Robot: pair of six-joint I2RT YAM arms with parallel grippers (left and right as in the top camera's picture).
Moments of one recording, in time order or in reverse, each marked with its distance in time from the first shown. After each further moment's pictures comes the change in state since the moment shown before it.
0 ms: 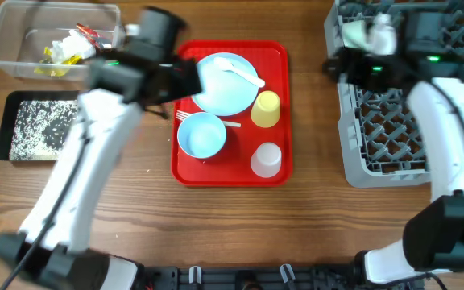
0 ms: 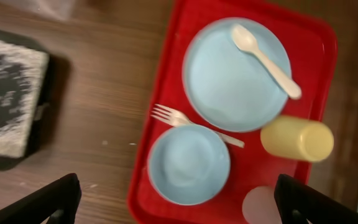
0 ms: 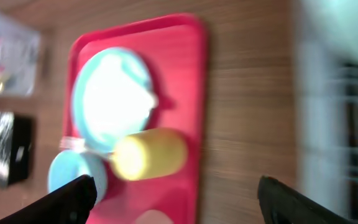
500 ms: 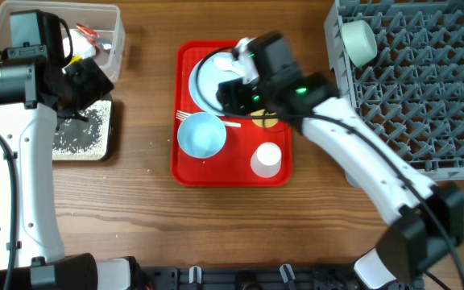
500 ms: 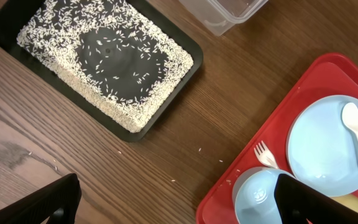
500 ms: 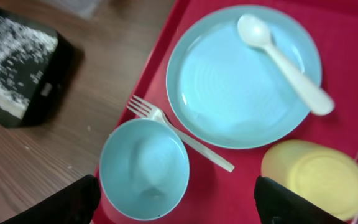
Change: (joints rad) left arm 0.406 -0.061 0.000 -0.132 -0.001 0.000; right arm 0.567 0.042 0.000 0.160 0.288 0.112
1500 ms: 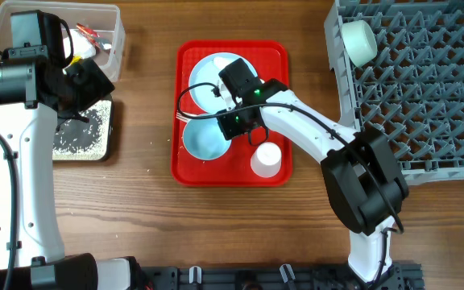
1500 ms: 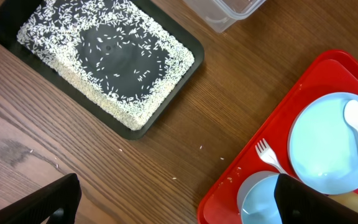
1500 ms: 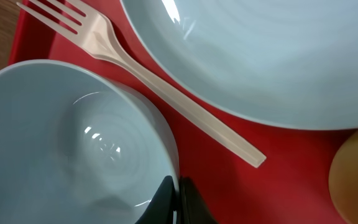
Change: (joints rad) left arm 0.000 0.000 0.000 -0.009 0.000 0.000; right arm 0.035 0.334 0.000 -0.018 -0.058 -0.087
